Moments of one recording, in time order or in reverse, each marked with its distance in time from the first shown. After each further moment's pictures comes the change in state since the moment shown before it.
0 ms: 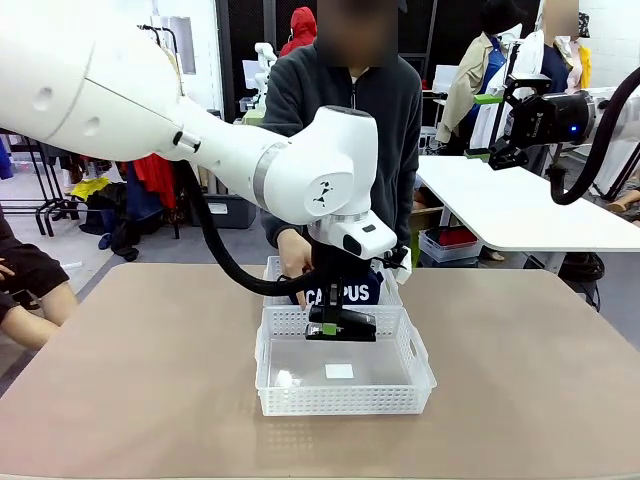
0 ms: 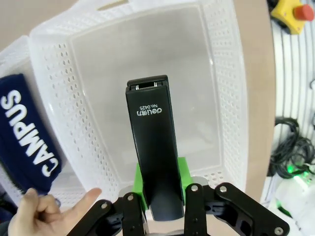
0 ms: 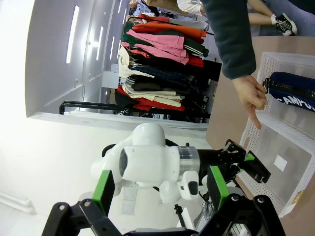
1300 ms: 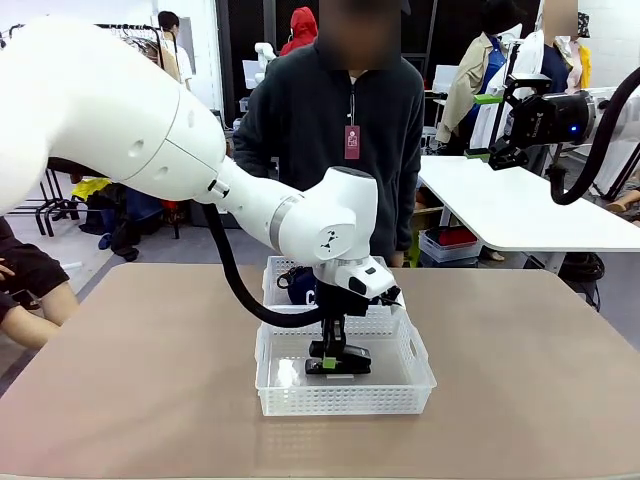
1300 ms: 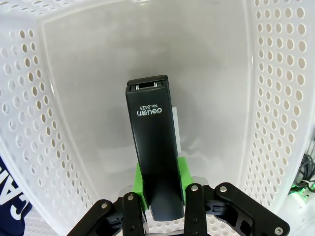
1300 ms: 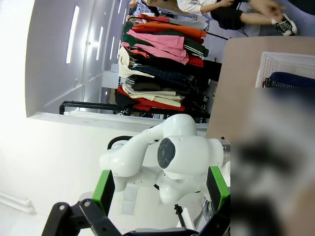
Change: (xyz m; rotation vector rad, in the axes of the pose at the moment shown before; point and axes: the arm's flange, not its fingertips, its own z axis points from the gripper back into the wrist) left arm 0.008 0.024 -0.088 -0.088 0.038 0.075; right arm 0.000 0.000 0.000 0.000 0.000 0.000
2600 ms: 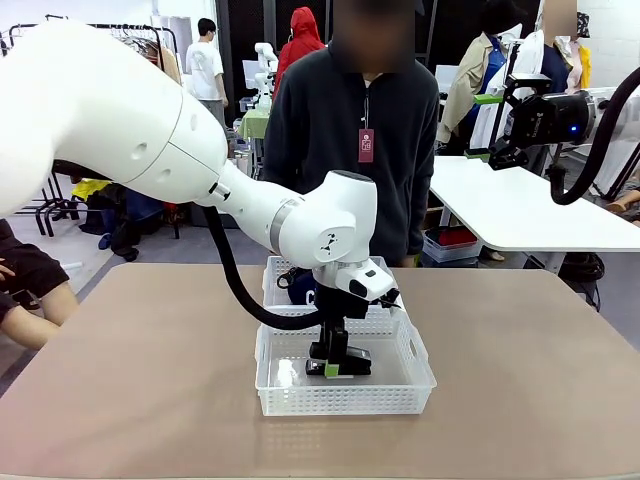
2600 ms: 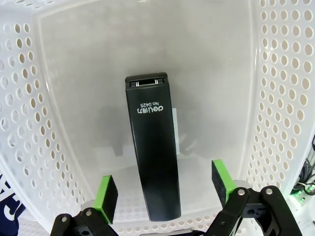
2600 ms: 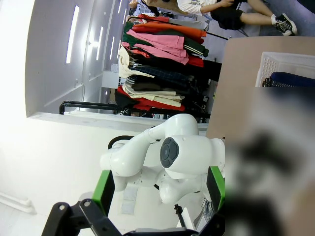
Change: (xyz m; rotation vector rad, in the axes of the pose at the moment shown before) left arm -0.001 0.000 -0.005 -0.013 0.008 0.027; right arm 0.000 0.000 0.000 0.000 0.000 0.000
